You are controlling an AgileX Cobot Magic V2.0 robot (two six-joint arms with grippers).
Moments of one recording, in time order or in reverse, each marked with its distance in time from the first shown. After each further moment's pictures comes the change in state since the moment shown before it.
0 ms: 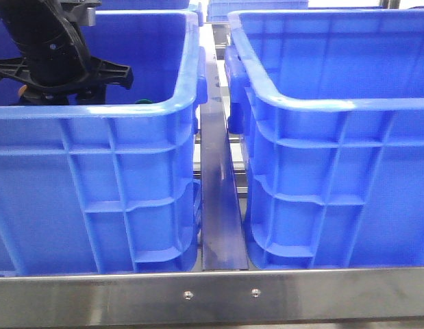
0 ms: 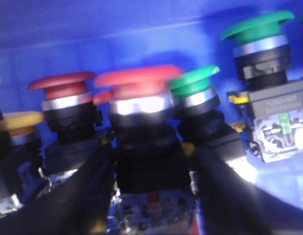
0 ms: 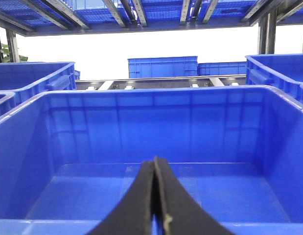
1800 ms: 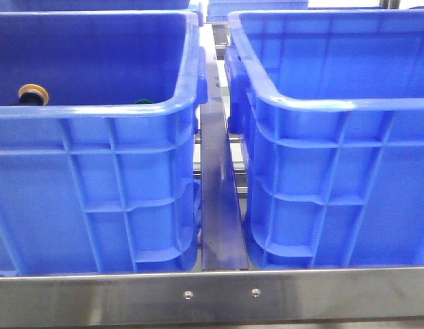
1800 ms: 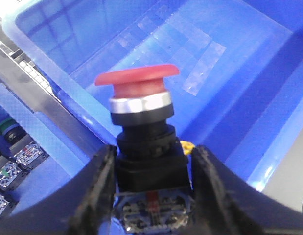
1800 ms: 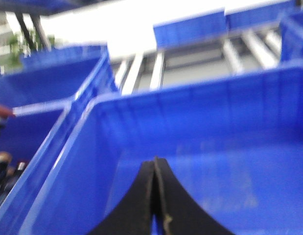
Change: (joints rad) left arm -0.603 -0.450 0.000 0.003 0.092 0.182; right arm 0.000 0.160 -0.577 0.184 0.713 0.060
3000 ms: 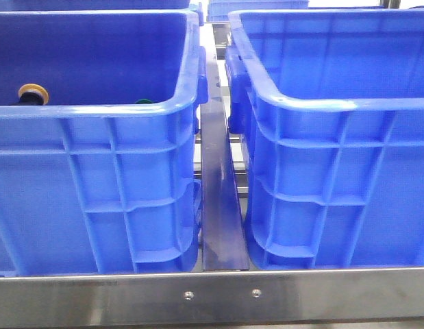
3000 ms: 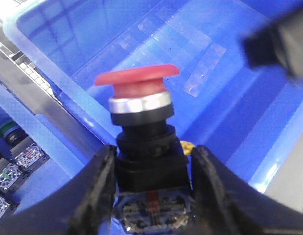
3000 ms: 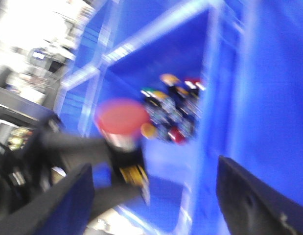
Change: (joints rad) left arm 0.000 0.000 0.000 0.000 -0.006 0.003; right arm 0.002 0.843 -0.273 1.160 0.228 -0.683
